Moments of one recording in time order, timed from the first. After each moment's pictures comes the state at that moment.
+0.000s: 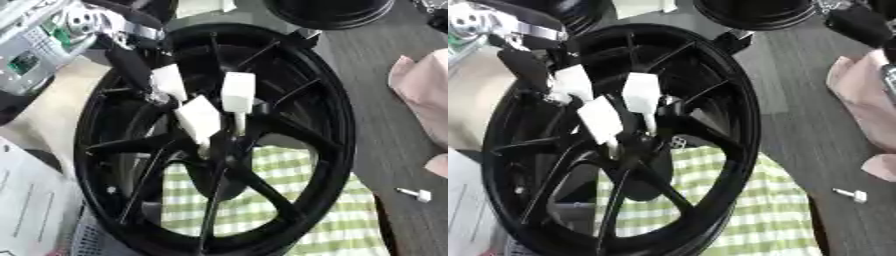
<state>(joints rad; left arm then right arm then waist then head) -1.25 0.65 -0.73 -1.42 -0.38 0.32 -0.89 -0.56 -0.74 0.02 -1.67 -0.06 0.19 -0.17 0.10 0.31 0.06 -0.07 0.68</state>
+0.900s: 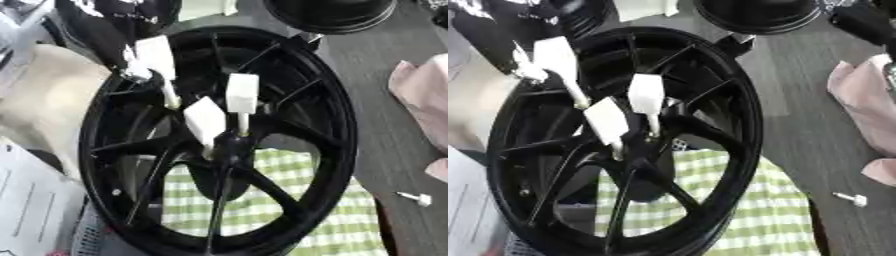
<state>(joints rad) -1.23 0.76 -0.52 -1.53 -0.31 0.35 -0.87 -0.57 -0.74 0.02 -1.67 -0.07 0.19 -0.18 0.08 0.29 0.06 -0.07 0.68</state>
